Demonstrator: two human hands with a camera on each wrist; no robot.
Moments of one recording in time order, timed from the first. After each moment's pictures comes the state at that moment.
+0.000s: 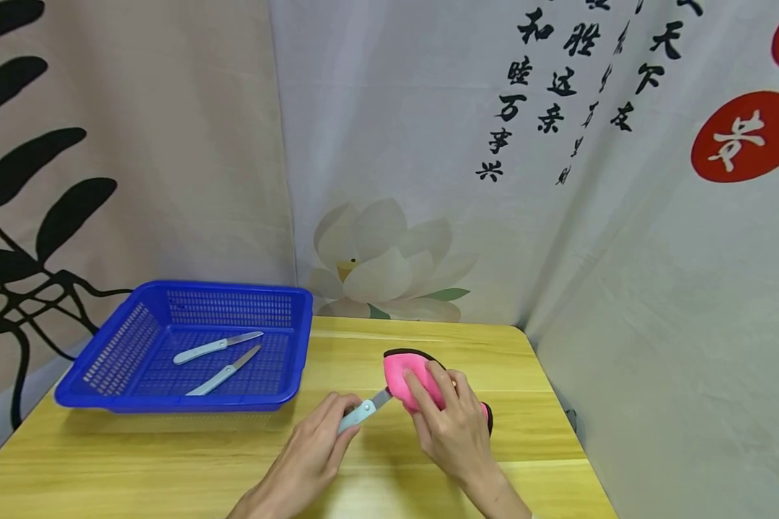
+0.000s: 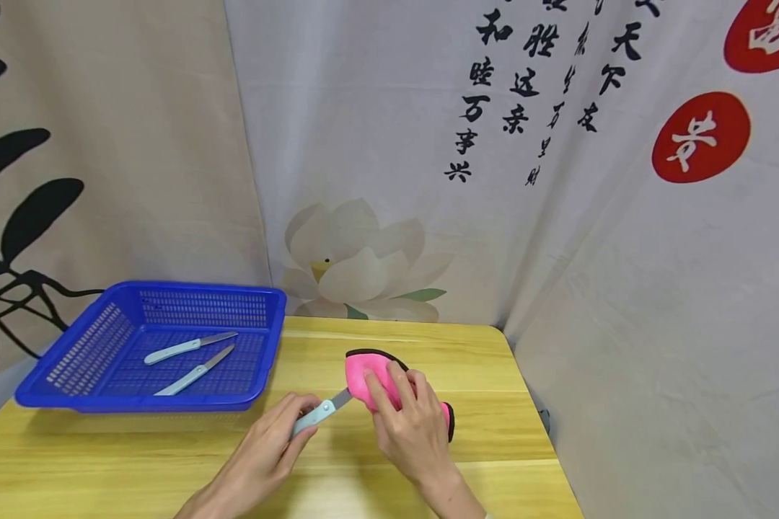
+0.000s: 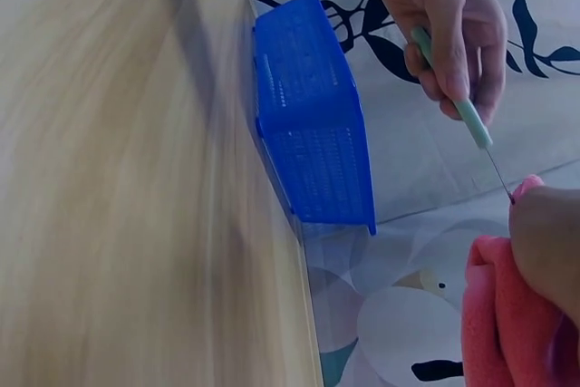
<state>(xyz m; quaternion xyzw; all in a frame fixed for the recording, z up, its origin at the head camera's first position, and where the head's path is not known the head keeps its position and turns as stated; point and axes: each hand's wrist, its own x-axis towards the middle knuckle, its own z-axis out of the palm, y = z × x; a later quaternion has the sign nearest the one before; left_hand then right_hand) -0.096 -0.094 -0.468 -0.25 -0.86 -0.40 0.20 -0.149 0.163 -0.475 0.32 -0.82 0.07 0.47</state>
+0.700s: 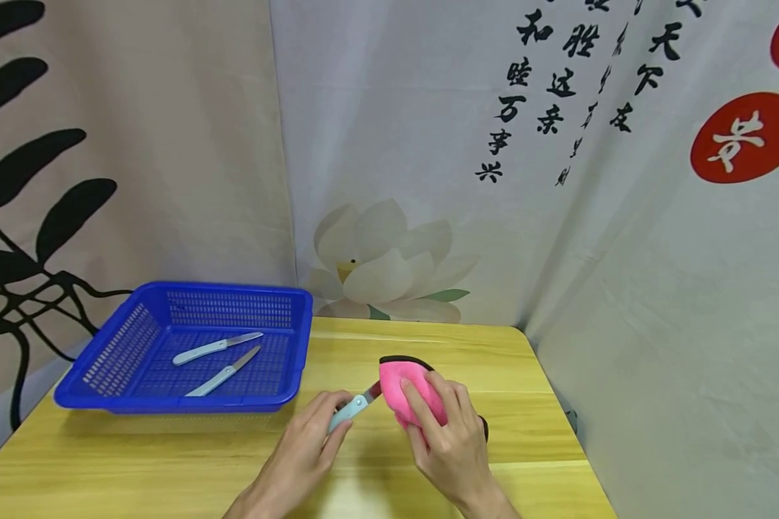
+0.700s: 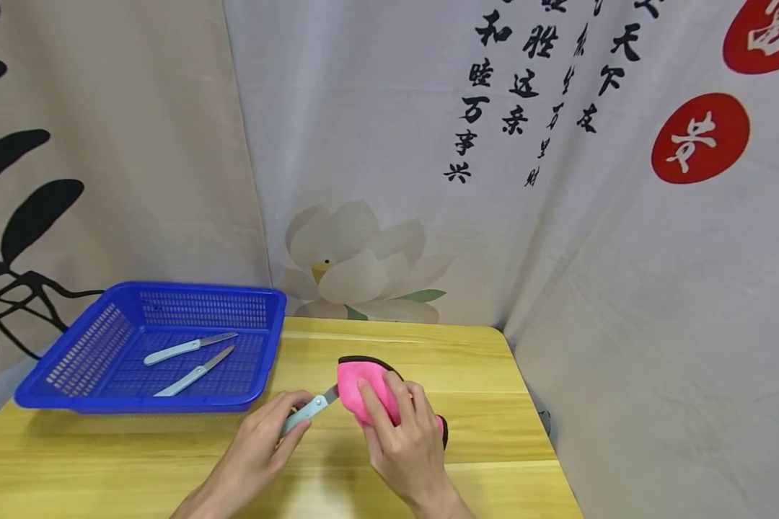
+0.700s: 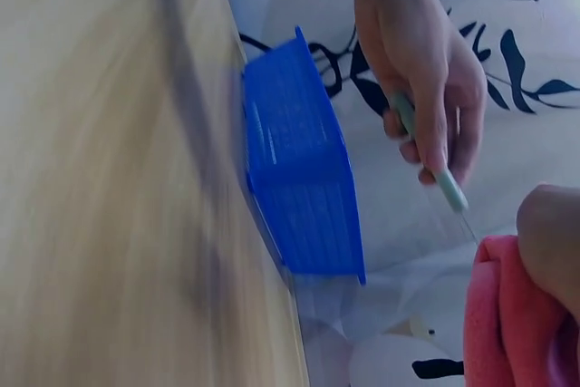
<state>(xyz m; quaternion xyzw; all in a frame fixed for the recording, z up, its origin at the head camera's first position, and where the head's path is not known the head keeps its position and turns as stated) -0.098 -0.096 -0.462 -0.17 -0.88 -0.40 0.16 -0.129 0.153 -0.464 0.33 -0.79 0.12 0.50</state>
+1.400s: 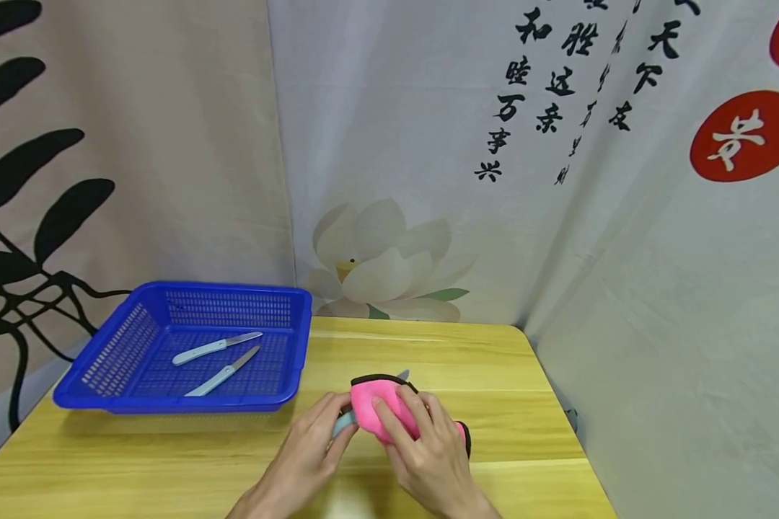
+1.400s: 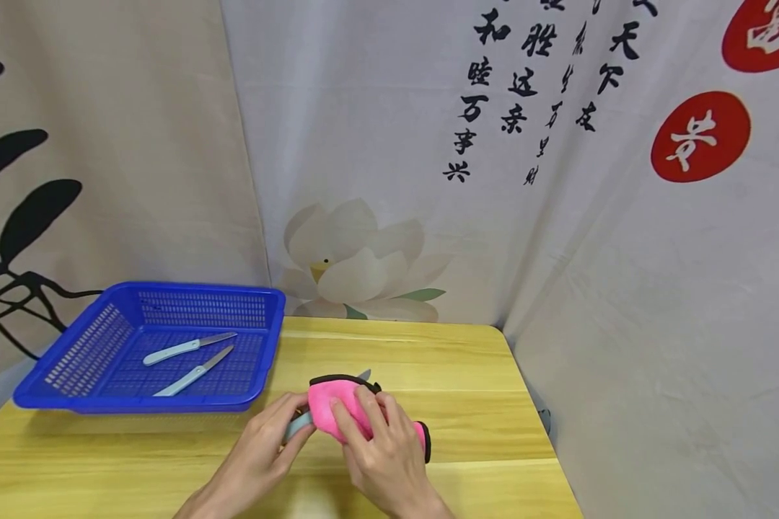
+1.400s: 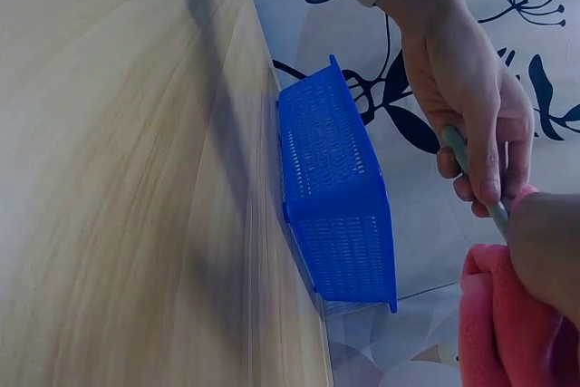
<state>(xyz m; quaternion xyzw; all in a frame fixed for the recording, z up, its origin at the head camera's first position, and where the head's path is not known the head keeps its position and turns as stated) -0.102 -0.096 -0.476 -0.26 -0.84 -0.41 0.25 -0.119 0.133 -0.477 0.38 -0.79 0.08 0.47</state>
